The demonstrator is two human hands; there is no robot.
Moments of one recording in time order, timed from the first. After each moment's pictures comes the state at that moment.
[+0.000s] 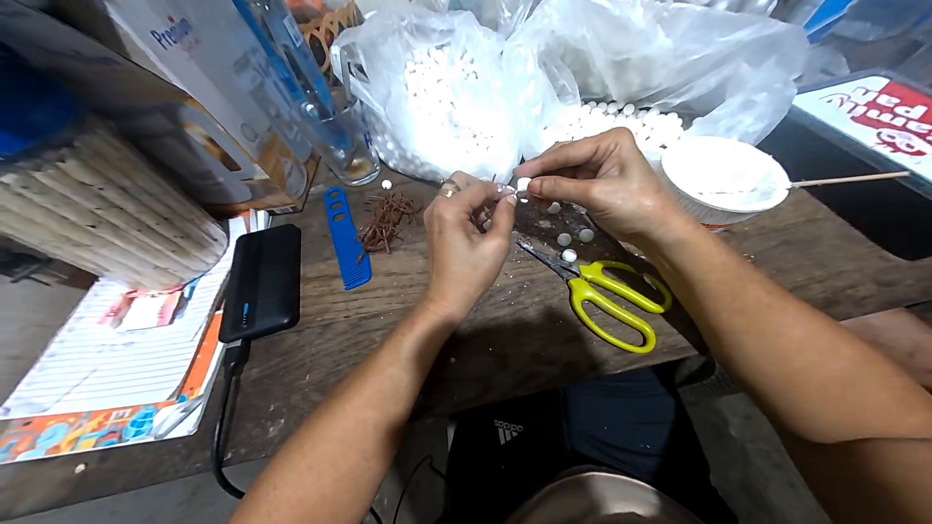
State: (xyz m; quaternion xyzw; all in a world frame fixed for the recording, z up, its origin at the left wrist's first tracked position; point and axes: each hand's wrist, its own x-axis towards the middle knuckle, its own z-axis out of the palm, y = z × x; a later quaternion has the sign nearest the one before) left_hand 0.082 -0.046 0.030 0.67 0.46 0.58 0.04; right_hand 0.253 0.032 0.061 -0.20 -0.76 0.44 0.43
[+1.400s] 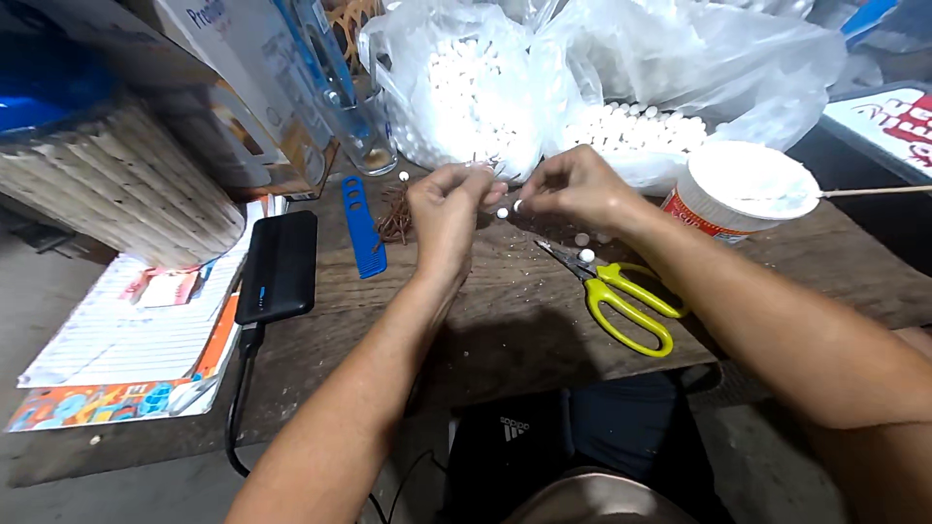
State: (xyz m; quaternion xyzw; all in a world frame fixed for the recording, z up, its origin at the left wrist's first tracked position) left_hand 0.073 -0.036 0.053 0.40 0.47 0.71 0.34; right_hand 0.227 0.048 0.054 -0.33 -0.81 0.40 0.29
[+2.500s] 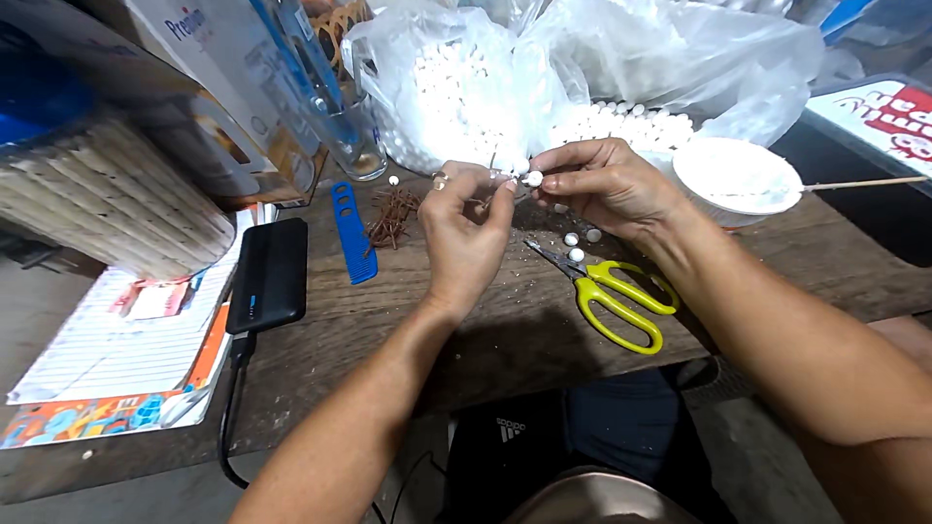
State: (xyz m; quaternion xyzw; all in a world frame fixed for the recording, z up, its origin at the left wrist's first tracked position) left_hand 0.083 -0.048 0.034 0.63 0.43 0.64 0.07; right_hand 0.250 0.038 0.058 -0.19 -0.62 0.65 0.41
